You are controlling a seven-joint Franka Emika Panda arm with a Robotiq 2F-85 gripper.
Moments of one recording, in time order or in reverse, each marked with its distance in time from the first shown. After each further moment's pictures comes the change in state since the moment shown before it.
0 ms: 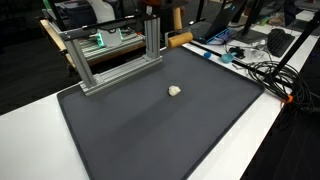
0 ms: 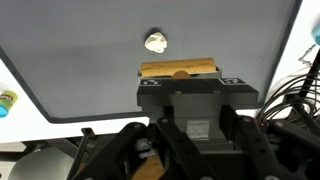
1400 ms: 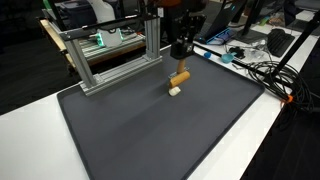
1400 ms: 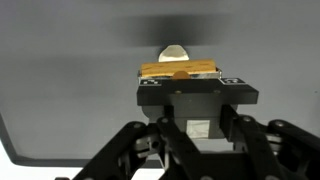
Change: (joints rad) arm 0.026 0.619 -0.074 0.508 -0.072 -0.220 -0.085
